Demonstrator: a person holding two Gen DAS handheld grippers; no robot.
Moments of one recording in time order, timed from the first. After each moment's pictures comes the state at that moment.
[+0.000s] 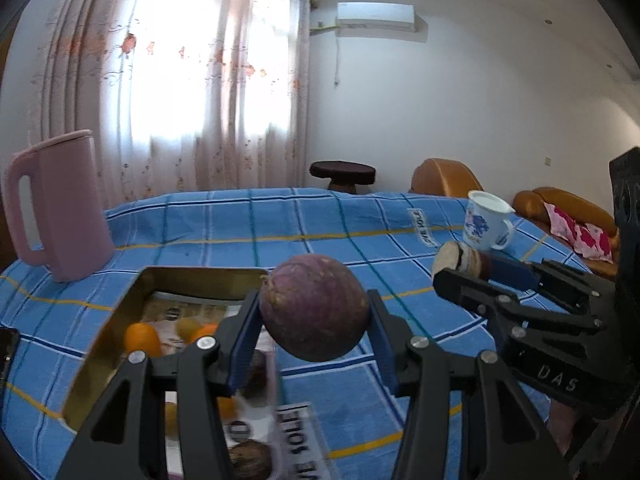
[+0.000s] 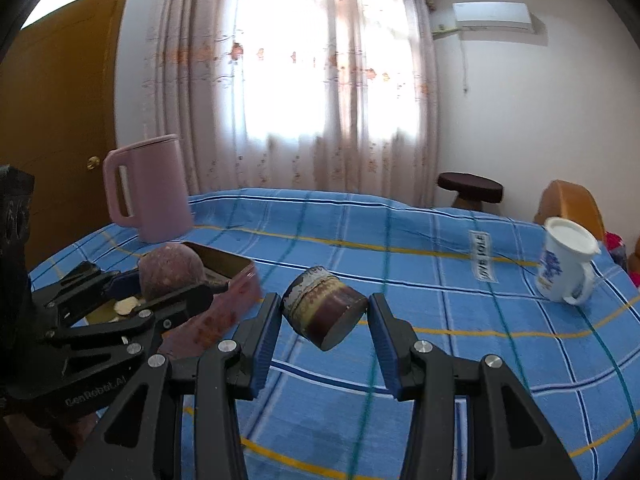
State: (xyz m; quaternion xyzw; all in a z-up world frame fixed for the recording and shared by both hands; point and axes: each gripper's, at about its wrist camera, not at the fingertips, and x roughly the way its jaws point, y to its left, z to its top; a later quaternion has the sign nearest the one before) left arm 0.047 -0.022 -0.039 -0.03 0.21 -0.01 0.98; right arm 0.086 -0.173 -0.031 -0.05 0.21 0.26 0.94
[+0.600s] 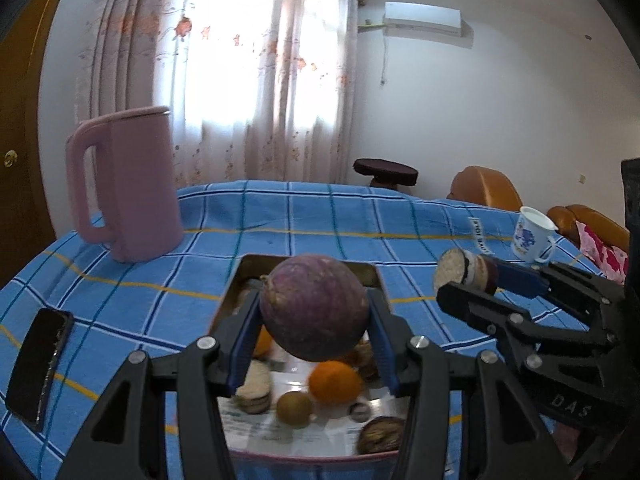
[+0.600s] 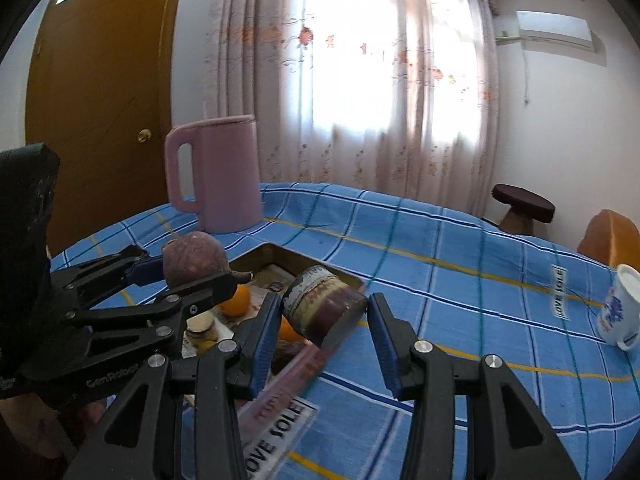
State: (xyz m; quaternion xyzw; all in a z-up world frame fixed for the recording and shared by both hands) left arm 0.028 0.061 -0.038 -0.06 0.23 0.05 0.97; right arm 0.077 -0.084 -0.027 -0.09 0.22 0.35 0.91
